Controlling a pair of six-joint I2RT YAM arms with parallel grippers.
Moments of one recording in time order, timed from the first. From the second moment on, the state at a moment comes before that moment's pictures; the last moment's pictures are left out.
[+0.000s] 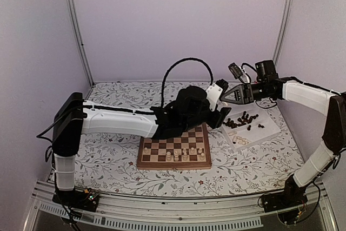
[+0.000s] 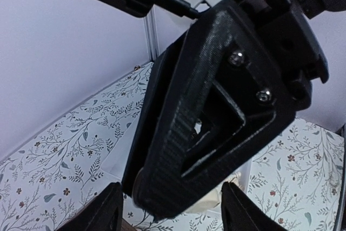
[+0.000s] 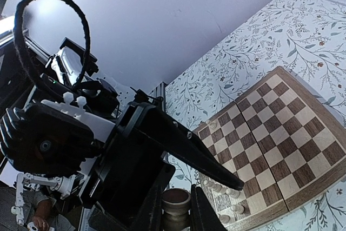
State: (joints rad) left arm -1.16 2.04 1.54 0.28 -0.29 0.00; right arm 0.29 1.57 1.17 -0.33 -1.31 0.02
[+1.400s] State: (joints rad) left arm -1.00 1.85 1.40 0.13 0.21 -0.10; right arm 0.23 1.58 1.50 -0.84 -1.09 -0.63
